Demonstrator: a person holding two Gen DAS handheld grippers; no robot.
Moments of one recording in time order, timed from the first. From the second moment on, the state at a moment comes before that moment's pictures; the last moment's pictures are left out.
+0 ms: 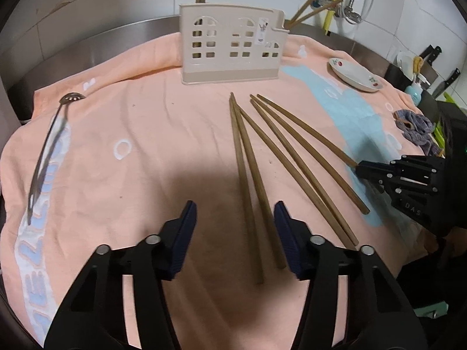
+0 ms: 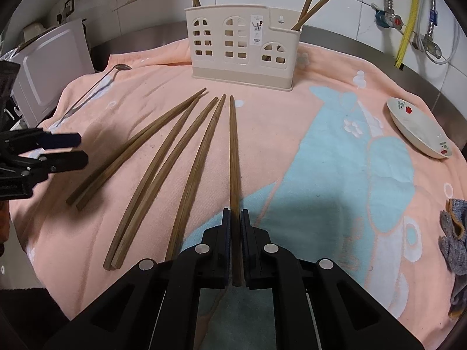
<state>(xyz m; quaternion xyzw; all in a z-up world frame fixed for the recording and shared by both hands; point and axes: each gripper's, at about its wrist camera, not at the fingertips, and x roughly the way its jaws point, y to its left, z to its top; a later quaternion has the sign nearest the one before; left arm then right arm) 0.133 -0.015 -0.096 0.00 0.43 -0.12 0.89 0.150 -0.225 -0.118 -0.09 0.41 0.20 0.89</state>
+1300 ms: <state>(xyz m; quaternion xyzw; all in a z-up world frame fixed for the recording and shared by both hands) 0.151 -0.039 -0.116 0.05 0.48 -0.11 0.87 0.146 -0.234 -0.107 -0.06 0.39 0.21 0.89</state>
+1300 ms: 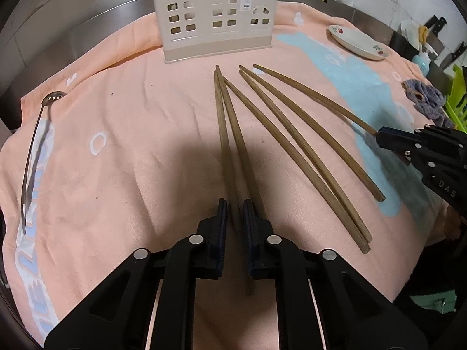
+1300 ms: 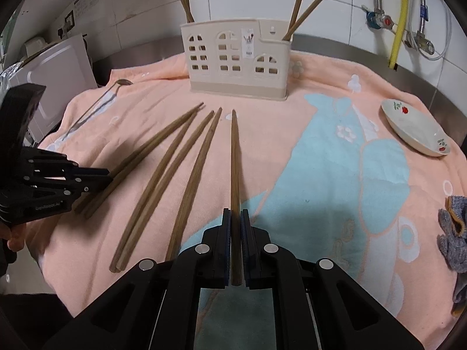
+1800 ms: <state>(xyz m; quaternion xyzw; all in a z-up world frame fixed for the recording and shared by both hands) 0.148 -0.024 -0.039 0.03 0.39 -0.13 0.91 0.147 -0.229 -0.025 -0.07 0.31 0.22 0.92</state>
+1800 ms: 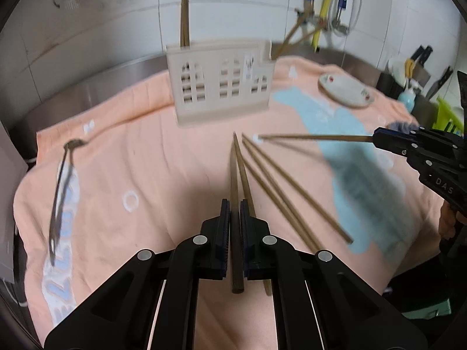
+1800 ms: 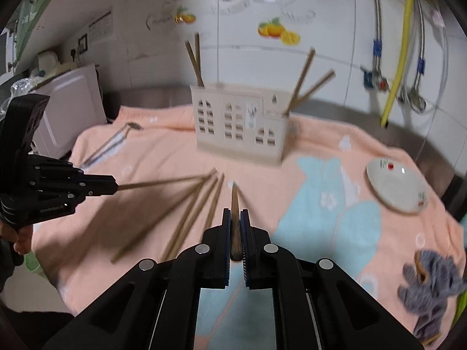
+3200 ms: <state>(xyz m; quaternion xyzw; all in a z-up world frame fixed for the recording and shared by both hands) 0.257 -0.037 0.161 0.06 0.22 -0.17 0.96 0.288 -0.230 0.150 -0.08 0.23 0.22 0.95</state>
